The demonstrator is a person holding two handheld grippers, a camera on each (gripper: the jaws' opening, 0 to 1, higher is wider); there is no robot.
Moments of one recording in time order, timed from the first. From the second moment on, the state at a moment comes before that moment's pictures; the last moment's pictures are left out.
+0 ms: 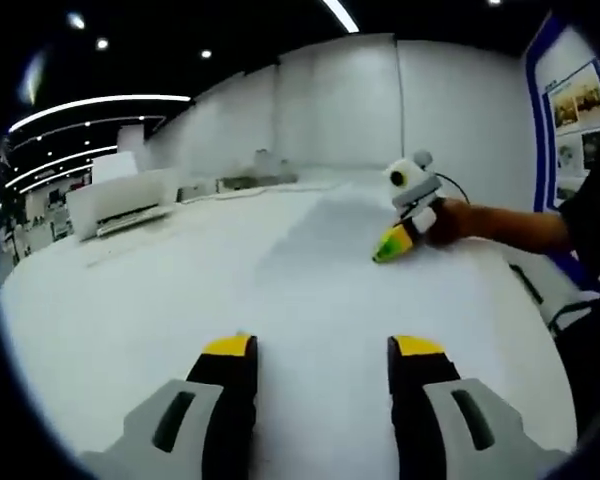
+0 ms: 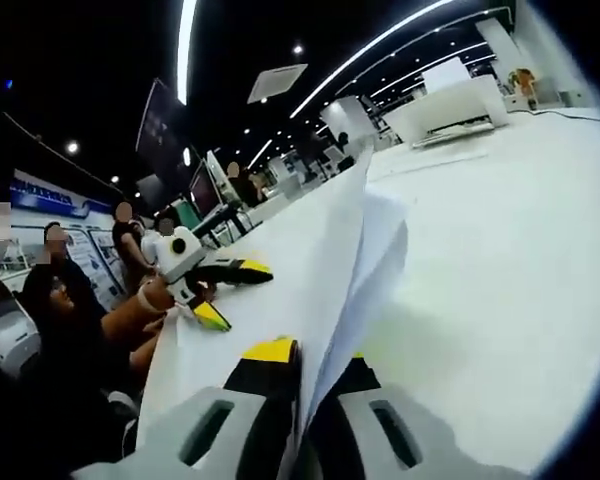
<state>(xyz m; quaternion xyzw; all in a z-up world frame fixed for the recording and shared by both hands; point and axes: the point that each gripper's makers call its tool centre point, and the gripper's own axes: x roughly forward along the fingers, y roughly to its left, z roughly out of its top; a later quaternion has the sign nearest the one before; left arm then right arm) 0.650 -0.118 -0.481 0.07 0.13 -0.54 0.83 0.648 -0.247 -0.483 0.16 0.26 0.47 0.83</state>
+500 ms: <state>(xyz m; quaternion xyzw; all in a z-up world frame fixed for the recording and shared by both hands) 0.657 -0.108 -0.481 0.06 0.12 -0.52 0.84 0.650 -0.273 -0.460 0.08 0.18 0.44 0.87</state>
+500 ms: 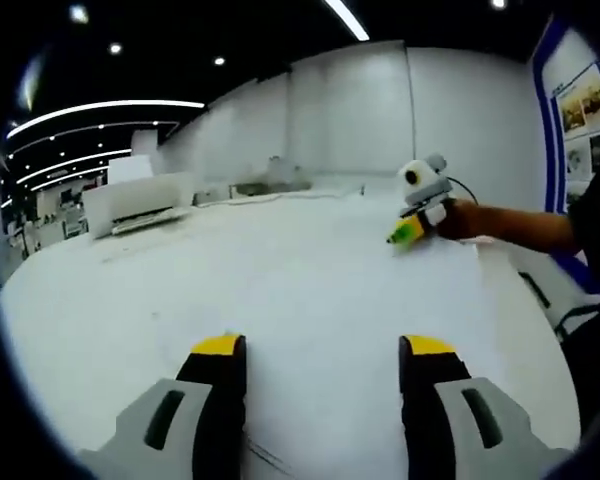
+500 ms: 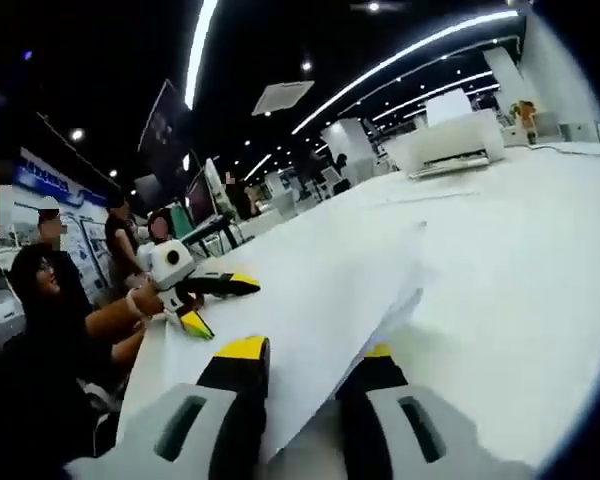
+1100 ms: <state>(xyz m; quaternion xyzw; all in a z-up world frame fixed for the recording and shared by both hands) 0.661 -0.105 -0.480 0.06 0.11 -0.53 0.84 0.657 -0.213 -0.464 -0.09 0.13 0.46 0.88</state>
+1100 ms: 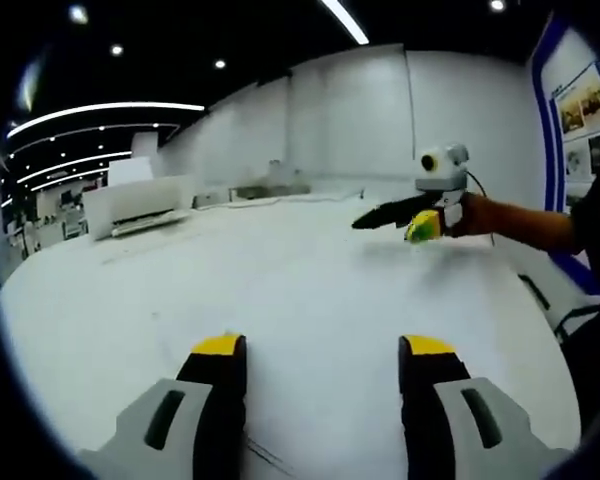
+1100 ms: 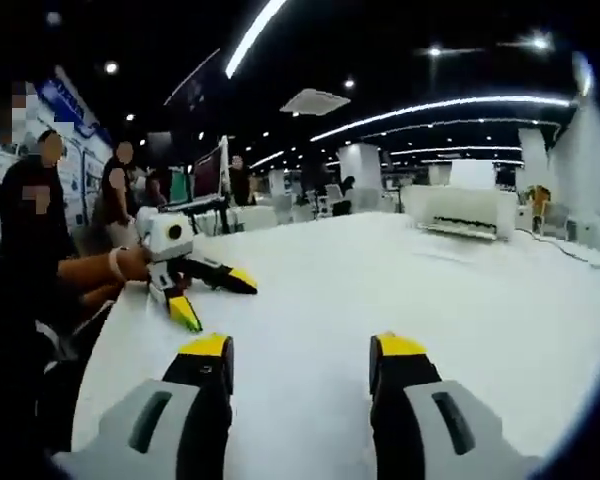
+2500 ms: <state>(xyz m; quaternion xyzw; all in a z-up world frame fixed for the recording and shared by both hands) 0.591 -0.047 -0.435 -0.01 0.09 -0.48 0.87 0.577 -0.275 -0.459 -0.02 0.11 0.40 0.91</state>
